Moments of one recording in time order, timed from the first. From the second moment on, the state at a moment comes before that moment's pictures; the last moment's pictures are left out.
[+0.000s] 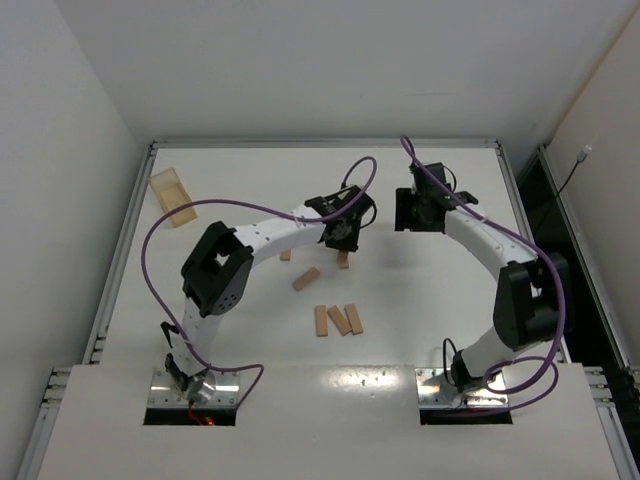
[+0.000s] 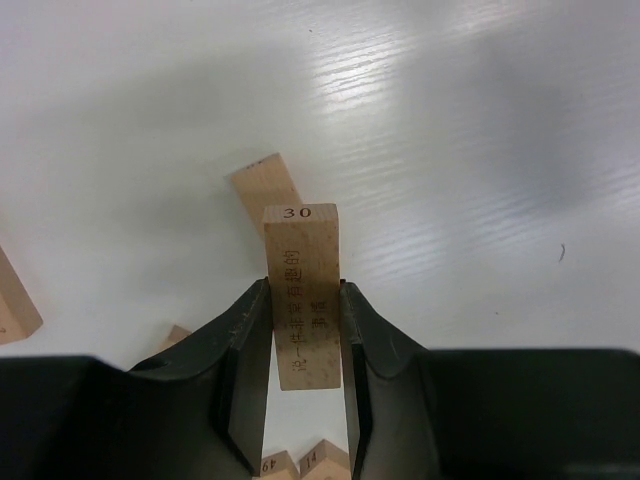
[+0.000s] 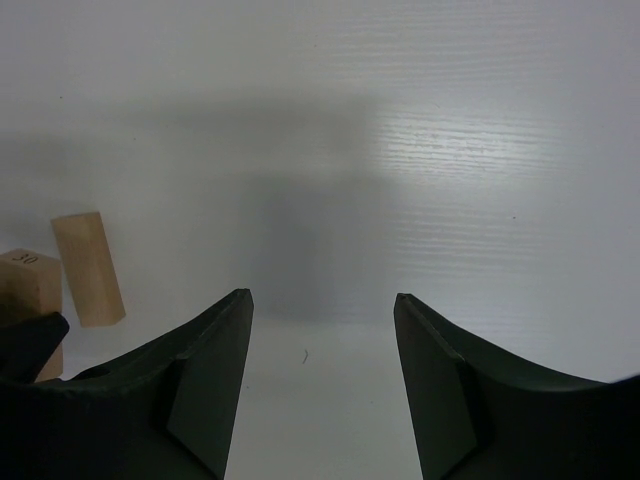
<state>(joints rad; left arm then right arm) -0.82 2.05 1.65 -0.61 -0.22 -0.56 0.24 1.58 1.10 -0.45 0.09 0.23</state>
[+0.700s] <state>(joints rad) -0.82 2.17 1.69 -0.64 -0.25 -0.57 0.21 1.58 1.10 -0.45 0.05 0.25</state>
